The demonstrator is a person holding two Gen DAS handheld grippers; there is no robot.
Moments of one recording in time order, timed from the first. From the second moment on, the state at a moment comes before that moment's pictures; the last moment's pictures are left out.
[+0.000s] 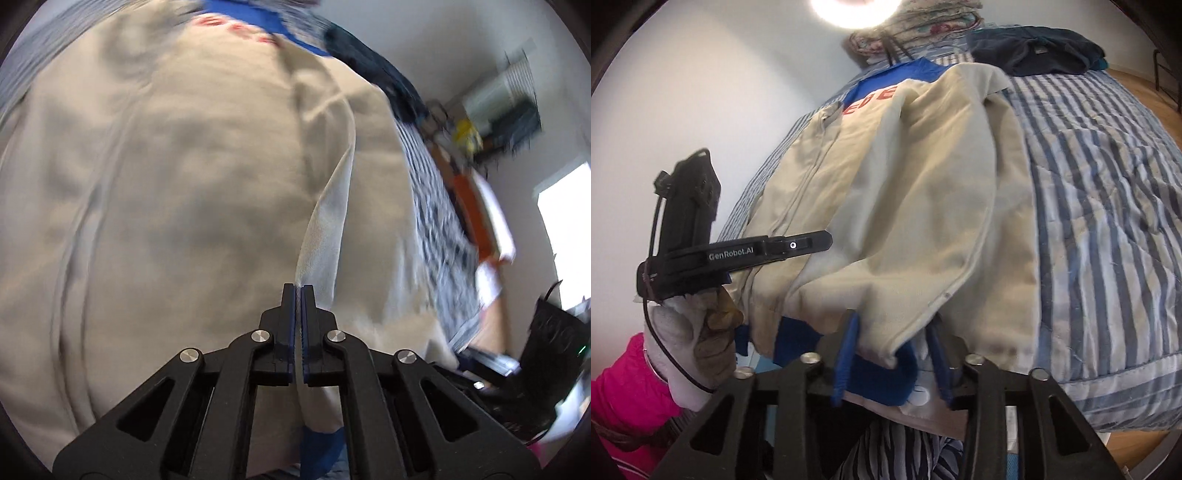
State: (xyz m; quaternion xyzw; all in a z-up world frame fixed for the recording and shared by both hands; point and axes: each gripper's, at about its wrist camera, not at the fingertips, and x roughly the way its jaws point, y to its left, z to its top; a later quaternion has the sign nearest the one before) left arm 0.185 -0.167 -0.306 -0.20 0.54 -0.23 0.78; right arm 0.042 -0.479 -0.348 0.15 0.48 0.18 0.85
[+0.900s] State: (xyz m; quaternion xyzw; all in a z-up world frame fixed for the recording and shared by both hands) left arm 0.137 -0.179 -0.291 -0.09 0.54 -0.24 0.80; right arm 0.024 -0.512 -0.373 0.31 0.45 0.25 0.80
